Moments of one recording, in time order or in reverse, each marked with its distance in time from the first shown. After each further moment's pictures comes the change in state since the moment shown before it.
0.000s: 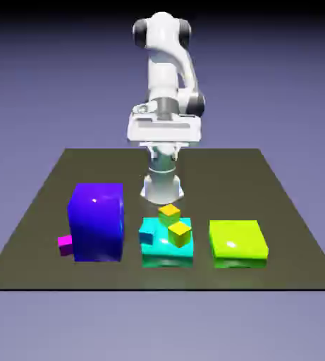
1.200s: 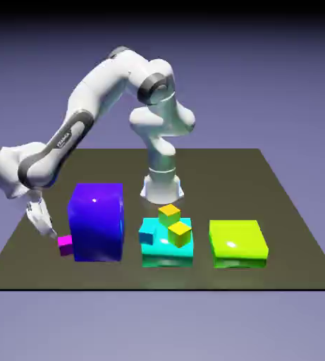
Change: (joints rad) arm -0.139 1.244 -0.700 0.818 0.615 -1.099 0.043
